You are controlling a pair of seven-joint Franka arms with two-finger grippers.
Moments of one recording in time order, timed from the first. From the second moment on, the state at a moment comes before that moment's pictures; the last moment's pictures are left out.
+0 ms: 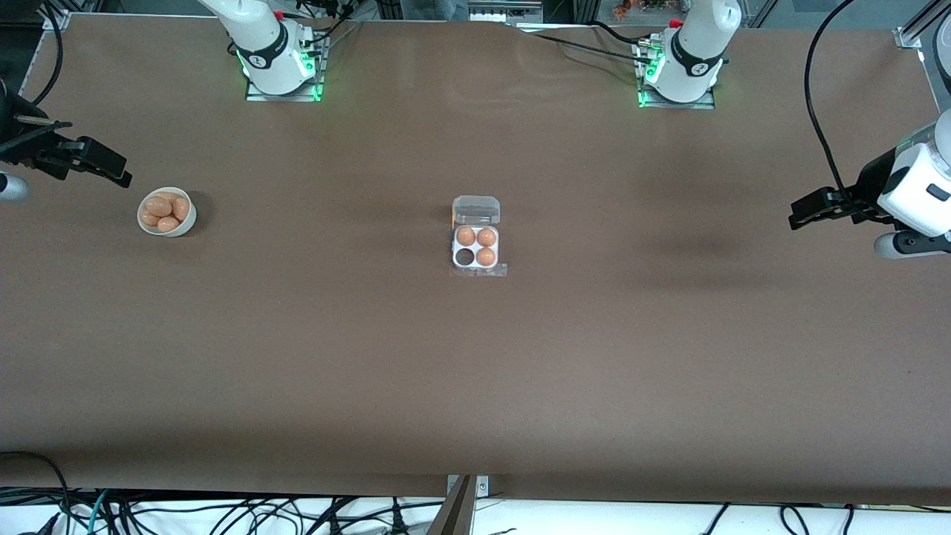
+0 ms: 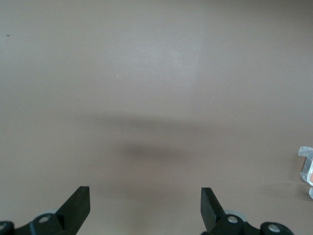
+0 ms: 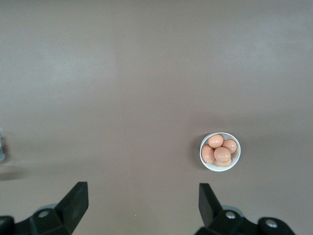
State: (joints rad) left arm -0.07 0.14 0.06 -1.51 -0.02 1.57 -0.15; right arm 0.06 -0.01 -0.07 -1.63 -0.01 1.59 0.11
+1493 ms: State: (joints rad) left arm -0.07 0.14 0.06 -1.51 -0.02 1.57 -0.15; right arm 0.06 -0.01 -0.07 -1.63 -0.01 1.58 0.11
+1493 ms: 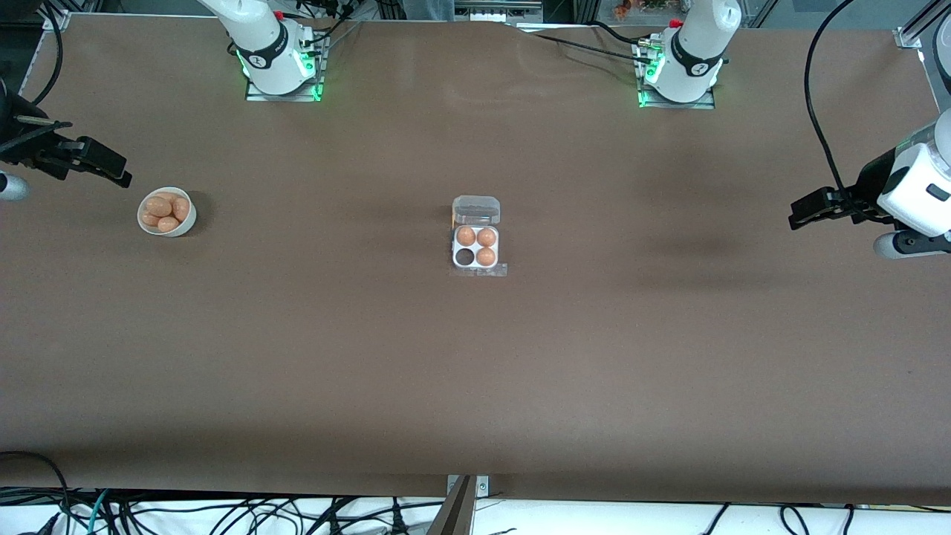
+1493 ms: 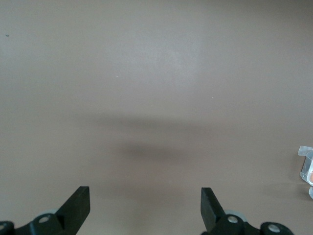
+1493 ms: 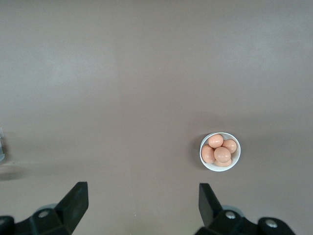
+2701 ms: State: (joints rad) left arm -0.07 0.14 0.05 -1.50 -0.02 1.57 -0.15; right arm 0.06 0.06 -0.08 -1.64 -0.01 1.56 0.06
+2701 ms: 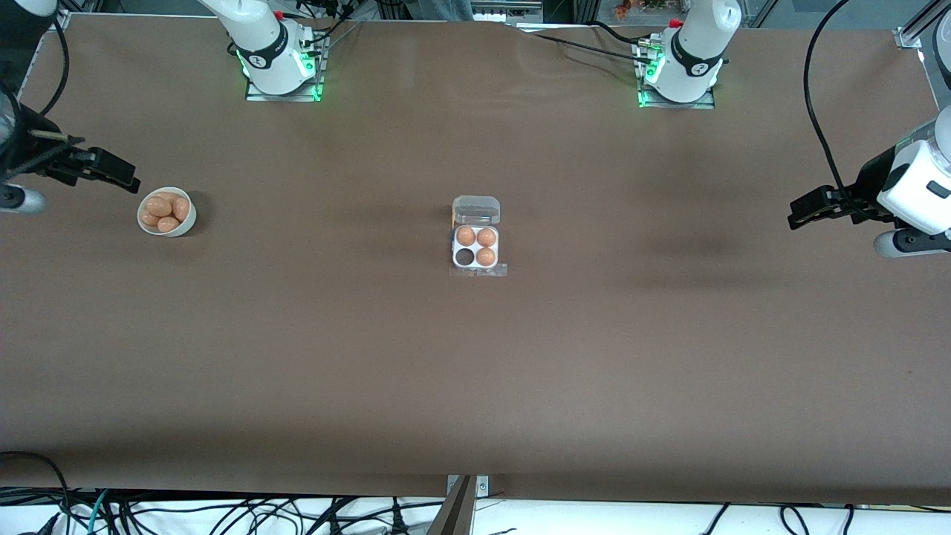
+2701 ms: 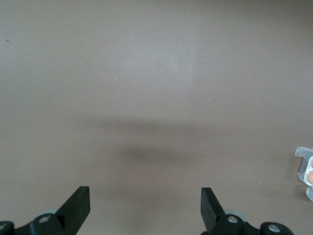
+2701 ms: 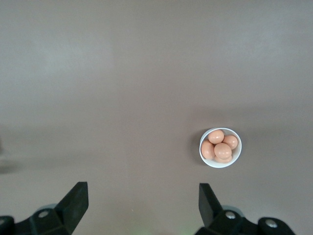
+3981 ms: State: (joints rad) left arm -0.07 0.15 0.04 -1.50 -0.02 1.57 -0.15; right arm -0.01 0.16 -0.35 -2.24 -0.05 2.20 -0.33
